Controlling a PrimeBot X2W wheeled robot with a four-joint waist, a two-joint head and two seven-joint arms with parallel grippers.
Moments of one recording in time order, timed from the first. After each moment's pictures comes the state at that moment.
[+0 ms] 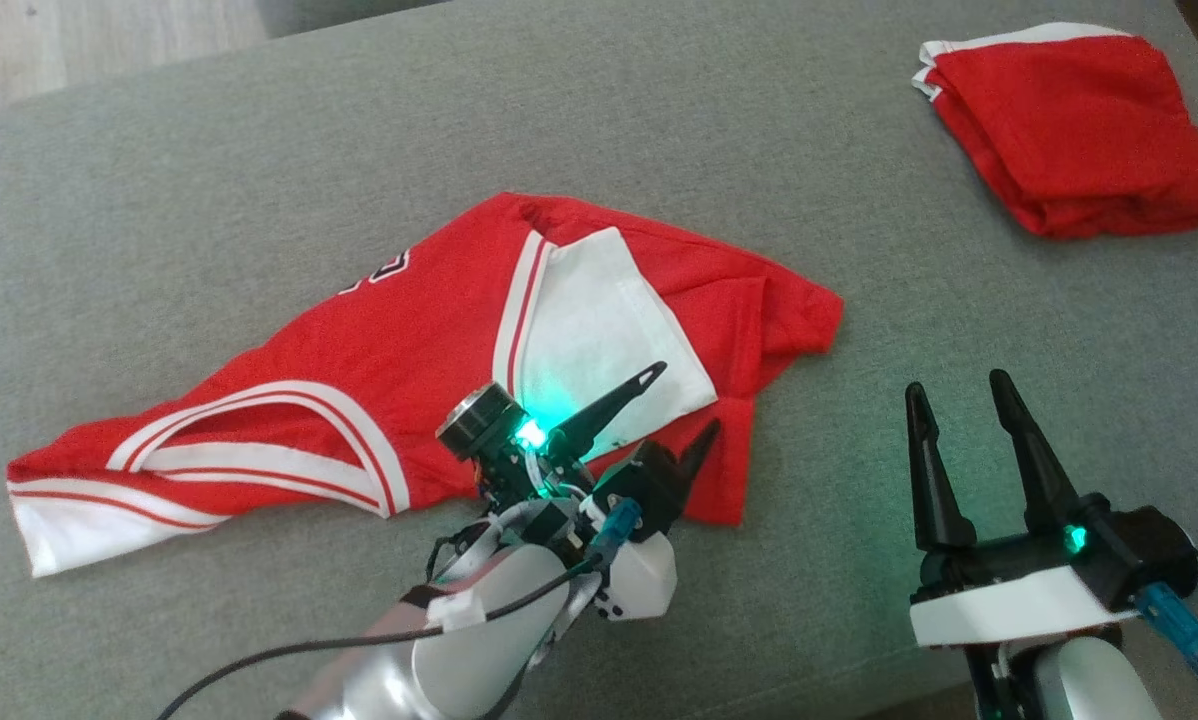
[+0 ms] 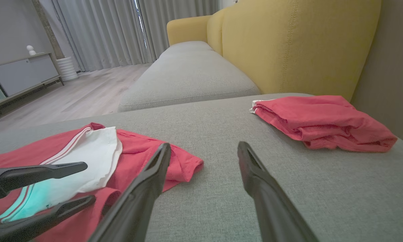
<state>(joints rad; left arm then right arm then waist) -0.55 0.05 -0.88 0.53 -0.03 0.06 0.01 0.03 -0.05 0.09 0.07 0.13 0.12 -0.25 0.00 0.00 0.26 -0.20</state>
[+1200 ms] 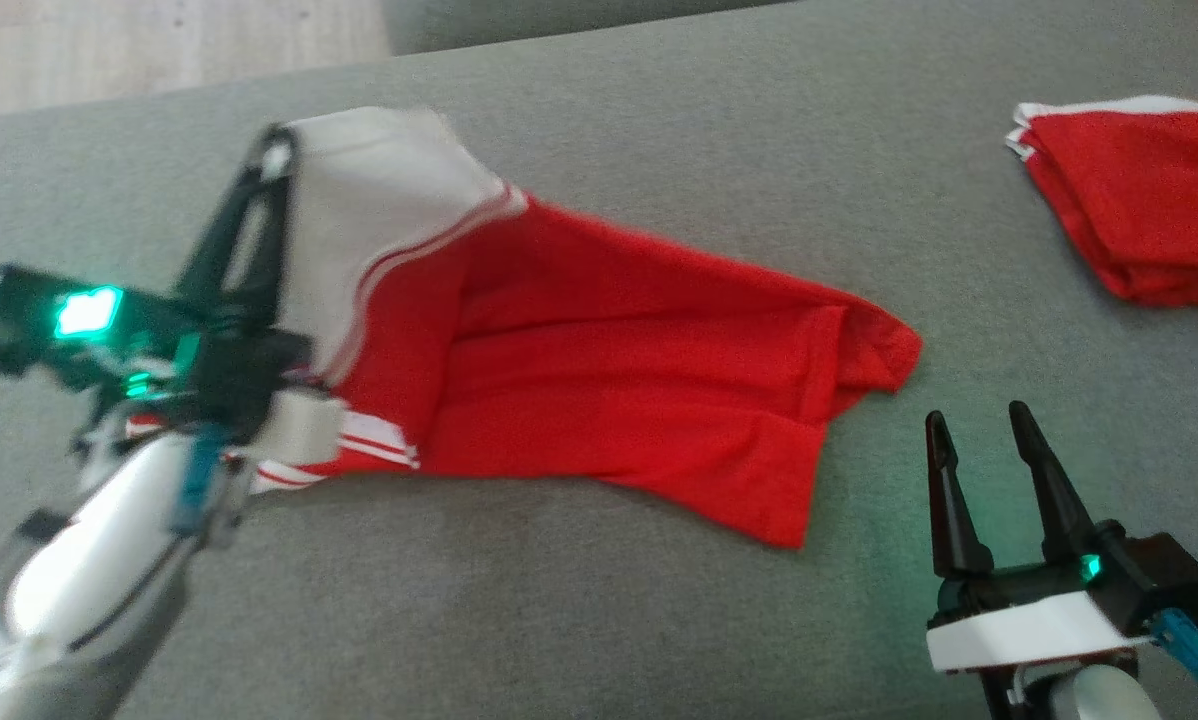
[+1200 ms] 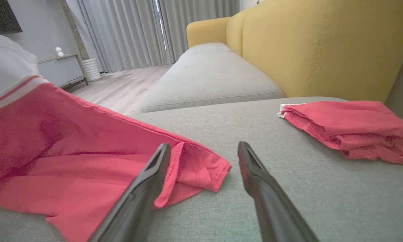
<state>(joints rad) -0.60 0.55 -0.70 0.14 -0.18 0.41 -0.20 0.07 -0.05 0.06 0.07 0.13 0.12 -0.25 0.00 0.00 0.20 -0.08</state>
